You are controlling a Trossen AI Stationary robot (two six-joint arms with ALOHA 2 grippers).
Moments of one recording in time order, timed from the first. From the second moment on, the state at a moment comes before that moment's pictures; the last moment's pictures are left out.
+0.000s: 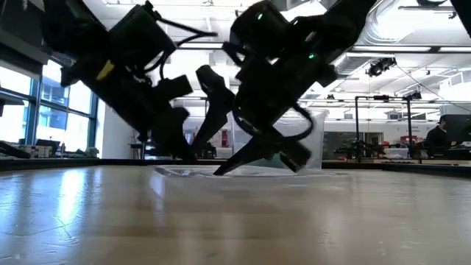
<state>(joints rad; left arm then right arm) -0.15 1.71 0.61 0.29 -0.57 -0.38 0.10 2.07 1.14 0.10 -0.10 -1.33</state>
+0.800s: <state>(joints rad) -0.25 1.80 0.59 0.42 -0.32 -0.76 0.14 2.08 1.16 0.06 -0.06 -1.27</state>
